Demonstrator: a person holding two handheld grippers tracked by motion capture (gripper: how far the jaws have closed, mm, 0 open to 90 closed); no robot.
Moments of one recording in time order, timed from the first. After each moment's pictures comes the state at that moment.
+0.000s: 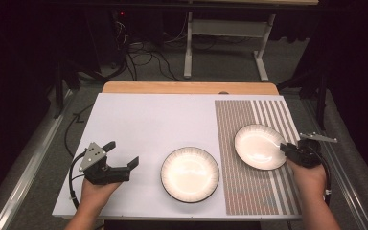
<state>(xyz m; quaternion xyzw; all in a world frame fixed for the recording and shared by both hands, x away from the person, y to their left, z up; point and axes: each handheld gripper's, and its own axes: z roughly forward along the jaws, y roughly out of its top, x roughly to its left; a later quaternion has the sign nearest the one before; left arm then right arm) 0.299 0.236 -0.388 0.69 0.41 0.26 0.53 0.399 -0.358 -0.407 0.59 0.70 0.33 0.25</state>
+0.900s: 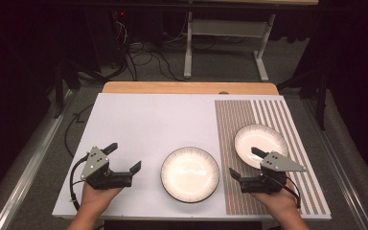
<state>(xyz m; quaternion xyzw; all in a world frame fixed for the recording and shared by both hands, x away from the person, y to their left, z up) 0.288 0.227 -0.387 0.70 0.38 0.28 0.54 0.311 -0.231 -0.374 0.32 0.77 0.49 0.25</state>
